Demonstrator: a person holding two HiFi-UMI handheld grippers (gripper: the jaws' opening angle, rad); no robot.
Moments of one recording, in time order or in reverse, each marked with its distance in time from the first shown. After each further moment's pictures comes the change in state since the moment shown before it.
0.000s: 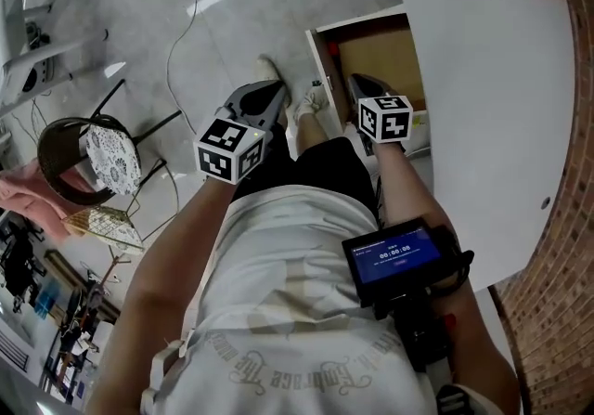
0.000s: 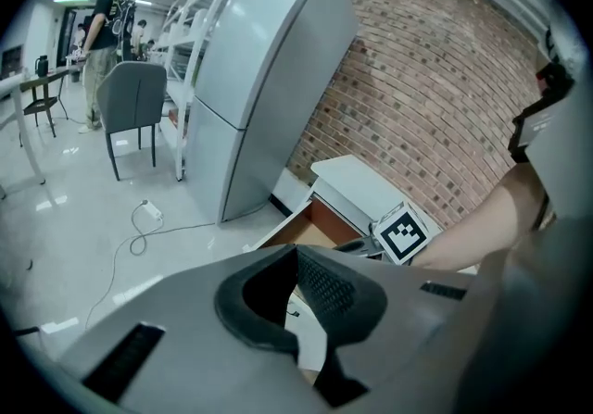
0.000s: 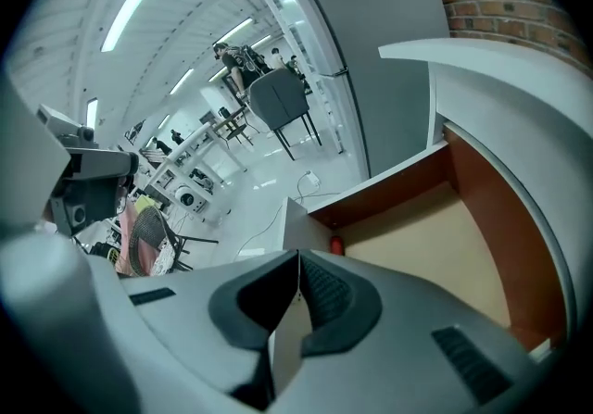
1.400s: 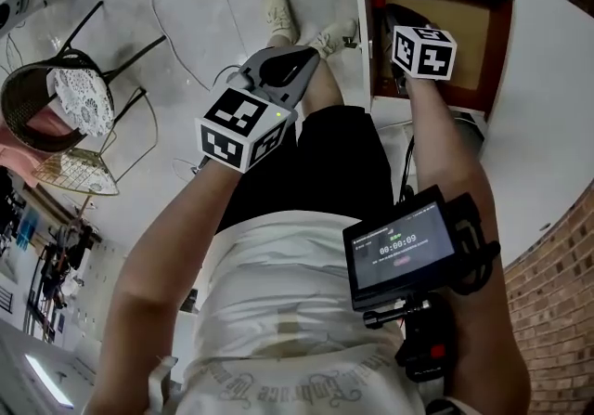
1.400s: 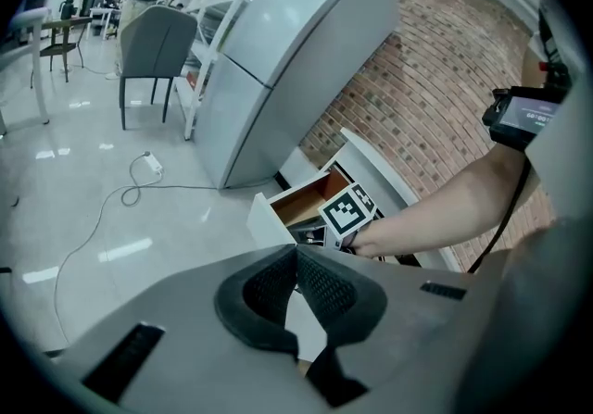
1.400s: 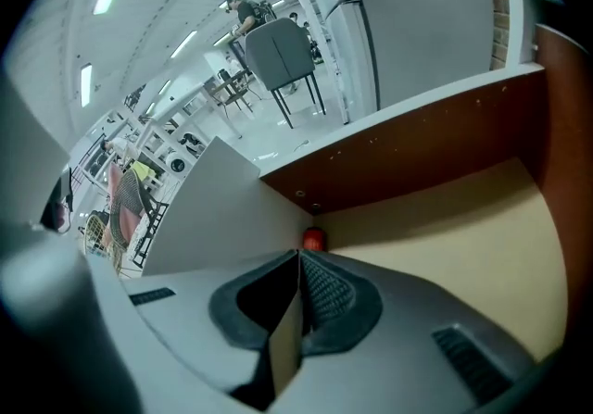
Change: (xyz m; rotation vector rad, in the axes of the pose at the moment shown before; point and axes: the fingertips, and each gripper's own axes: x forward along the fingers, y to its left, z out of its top) left arm 0.066 0.064 -0.112 -0.190 0.077 -0.036; right arm 0.179 -0.054 -0.039 -0.101 0.171 -0.010
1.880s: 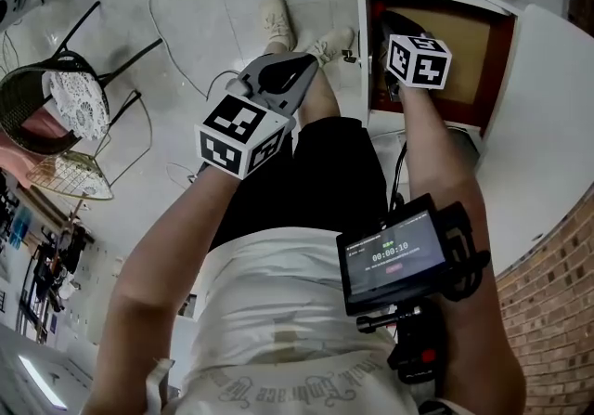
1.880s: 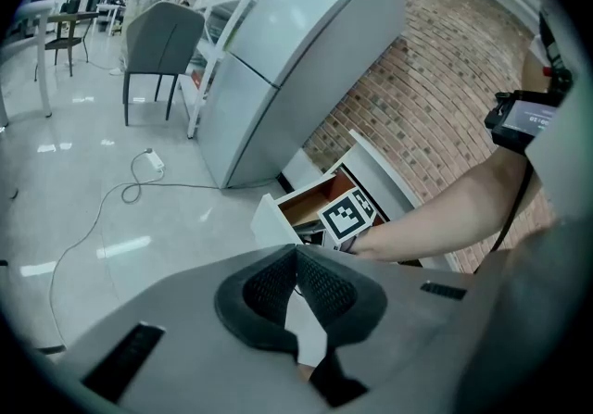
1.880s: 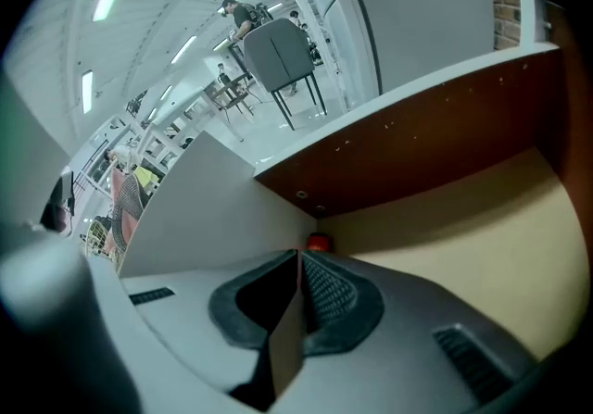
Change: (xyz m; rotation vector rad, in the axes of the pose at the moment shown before) left arm 0.007 0.013 0.002 -0.027 -0.010 0.003; right arm 0.018 0.003 0.003 0.015 -0.014 0.020
